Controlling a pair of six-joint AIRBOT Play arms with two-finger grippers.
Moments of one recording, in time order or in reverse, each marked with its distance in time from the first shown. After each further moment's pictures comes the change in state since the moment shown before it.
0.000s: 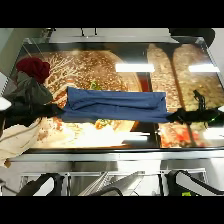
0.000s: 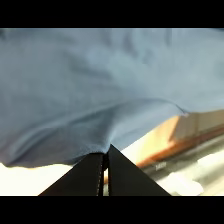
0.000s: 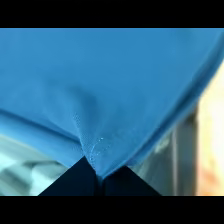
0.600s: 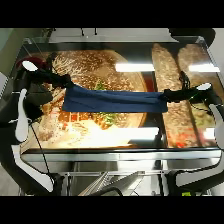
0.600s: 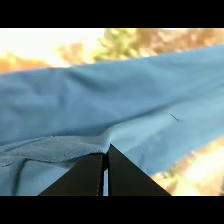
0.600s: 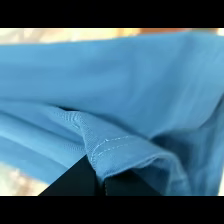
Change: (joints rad) left arm -0.105 -0.797 0.801 0.013 0.000 -0.009; right arm 0.182 -0.458 0.391 0.003 -0.293 -0.010
